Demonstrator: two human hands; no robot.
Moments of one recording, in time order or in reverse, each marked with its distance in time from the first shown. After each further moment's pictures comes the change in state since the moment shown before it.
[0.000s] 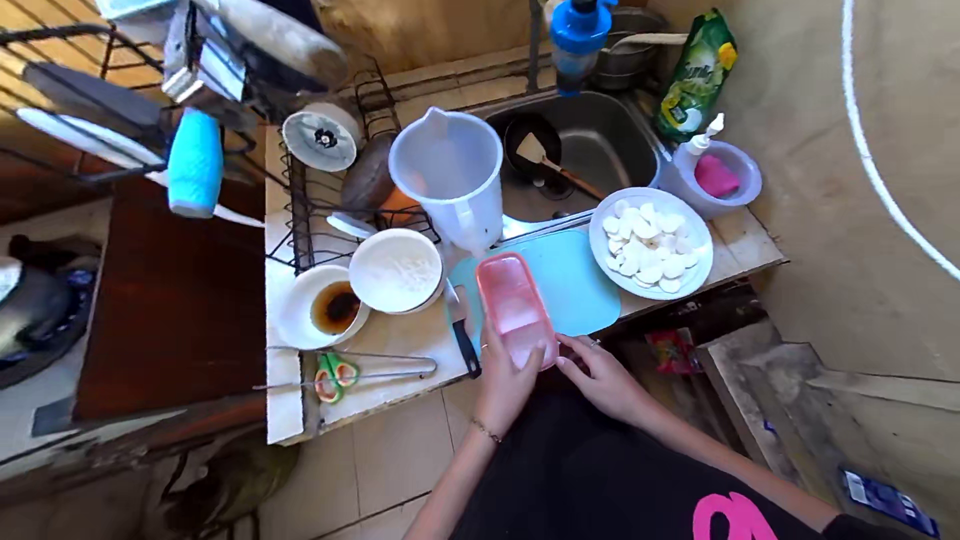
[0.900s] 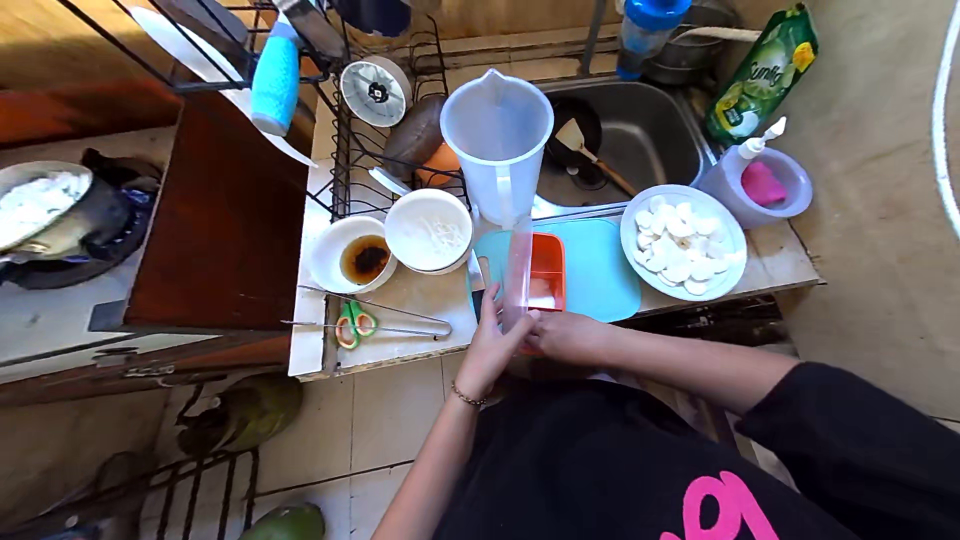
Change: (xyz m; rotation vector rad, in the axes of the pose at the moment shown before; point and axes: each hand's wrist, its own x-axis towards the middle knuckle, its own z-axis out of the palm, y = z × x) left_hand 0.000 0.006 -0.037 -0.377 -0.090 -0.217; right_hand 0.063 -0.057 0.007 -0.874 -0.585 -0.715
